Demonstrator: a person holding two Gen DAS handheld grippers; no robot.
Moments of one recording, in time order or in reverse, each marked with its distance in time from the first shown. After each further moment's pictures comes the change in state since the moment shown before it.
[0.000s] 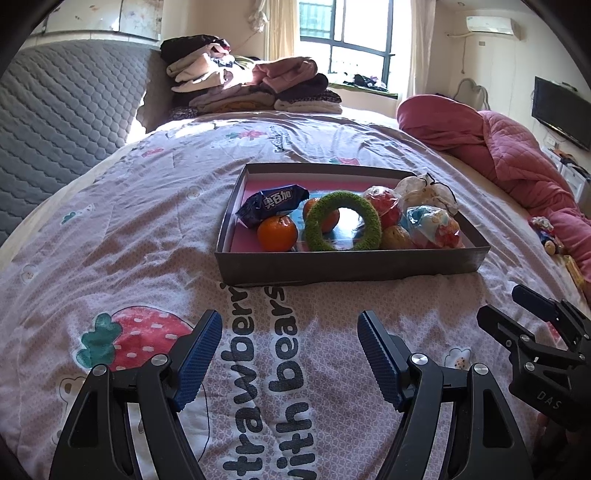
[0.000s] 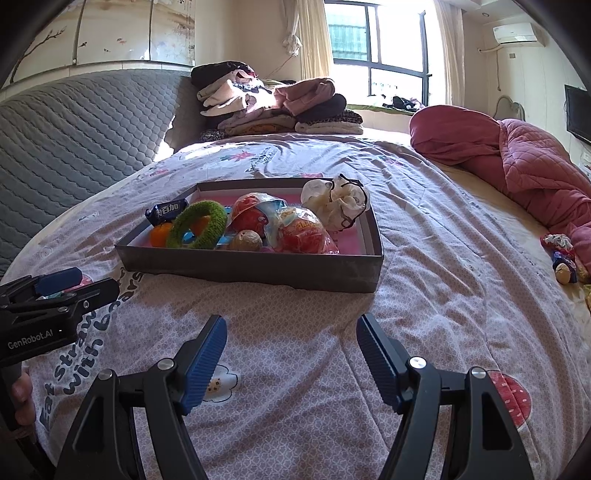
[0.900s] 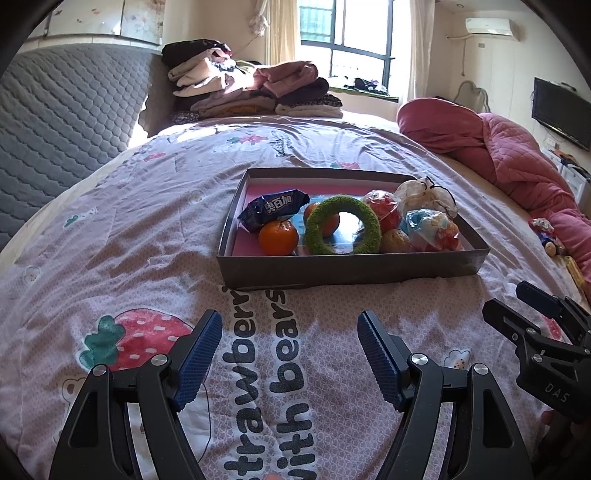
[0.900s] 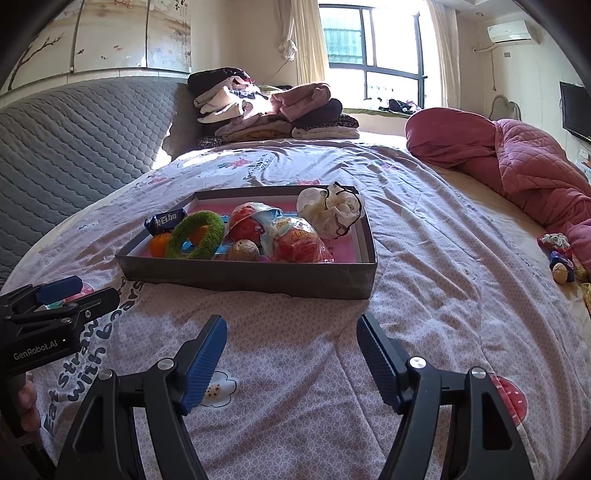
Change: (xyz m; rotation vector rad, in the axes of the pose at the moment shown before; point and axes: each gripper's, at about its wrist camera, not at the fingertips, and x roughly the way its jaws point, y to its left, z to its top) left arm -0.004 -0.001 0.000 0.001 -0.018 0.006; right arm -0.003 -0.003 0.004 0.014 -0.017 -0.001
